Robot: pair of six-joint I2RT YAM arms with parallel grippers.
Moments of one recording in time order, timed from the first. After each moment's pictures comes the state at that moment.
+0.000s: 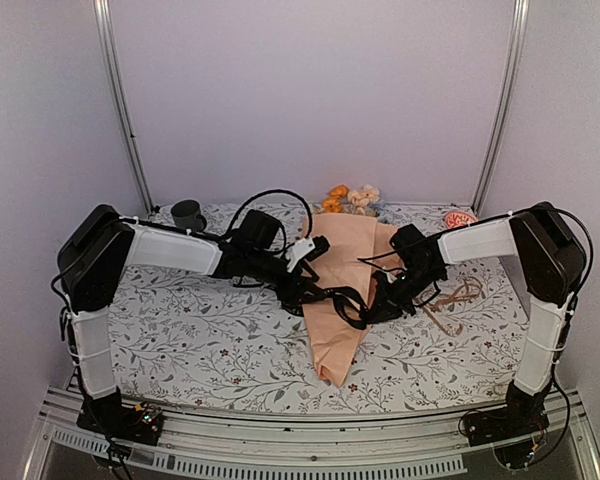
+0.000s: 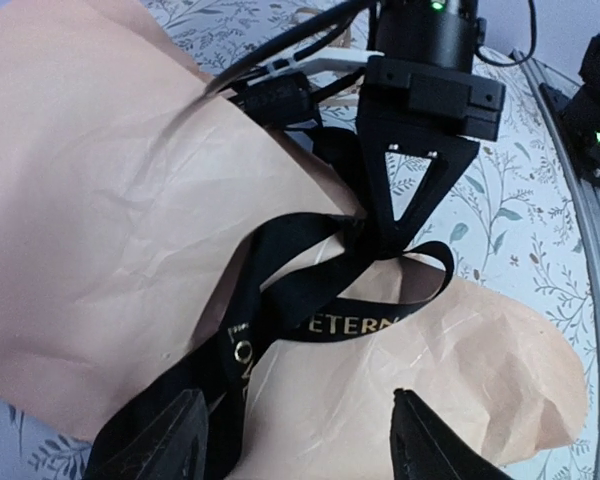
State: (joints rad) left arm -0.73 1.99 1.26 0.02 0.55 0.28; right arm 0.50 1.94 1.16 -0.56 -0.66 0.59
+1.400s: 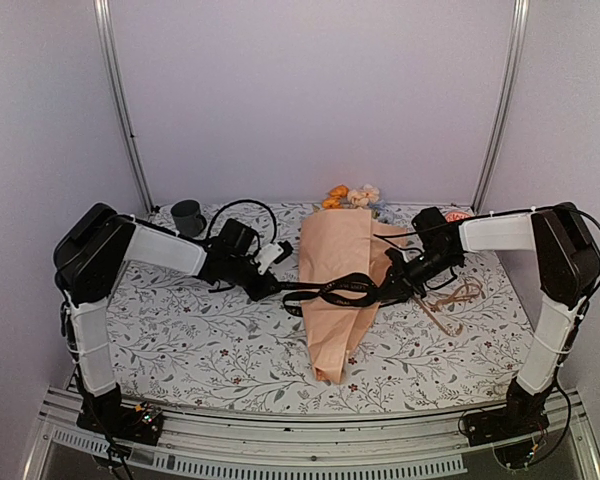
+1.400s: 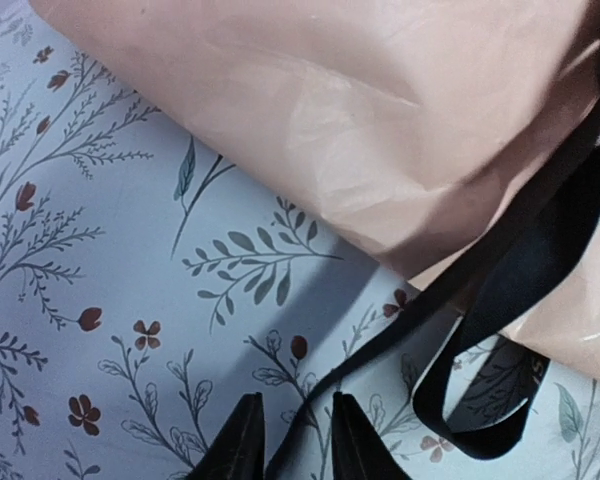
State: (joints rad) left arm -0.60 2.01 1.15 0.00 0.23 0.26; right arm 0.38 1.86 1.17 -0.54 -0.78 0.53
